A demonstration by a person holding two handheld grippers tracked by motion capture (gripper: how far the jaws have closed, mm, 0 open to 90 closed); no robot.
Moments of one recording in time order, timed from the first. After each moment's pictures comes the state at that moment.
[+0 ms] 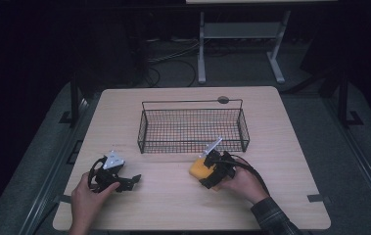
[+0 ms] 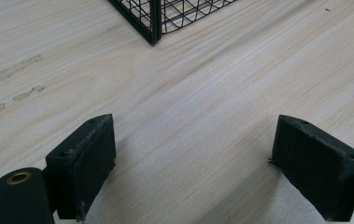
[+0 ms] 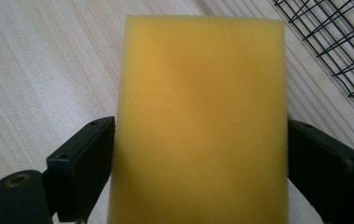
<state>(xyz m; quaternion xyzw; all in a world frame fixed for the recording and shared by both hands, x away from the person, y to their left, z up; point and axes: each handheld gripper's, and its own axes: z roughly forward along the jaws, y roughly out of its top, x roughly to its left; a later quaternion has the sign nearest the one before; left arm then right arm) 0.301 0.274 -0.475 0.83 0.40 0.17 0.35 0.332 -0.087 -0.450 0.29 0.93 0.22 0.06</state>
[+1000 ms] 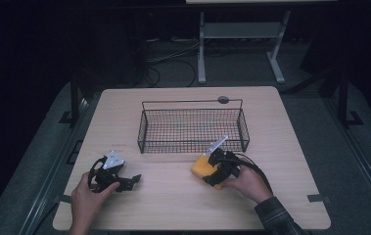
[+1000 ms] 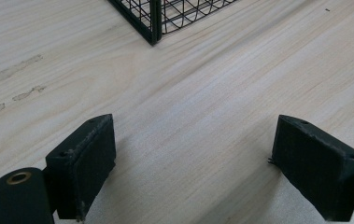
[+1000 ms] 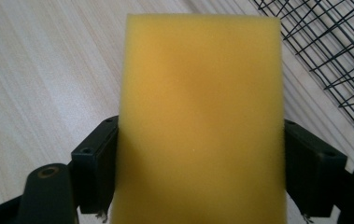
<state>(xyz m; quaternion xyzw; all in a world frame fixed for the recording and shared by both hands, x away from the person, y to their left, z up) 0.301 0.274 -0.475 0.83 0.40 0.17 0.35 0.331 -0.099 -0.439 0.29 0.93 0.24 0.06</state>
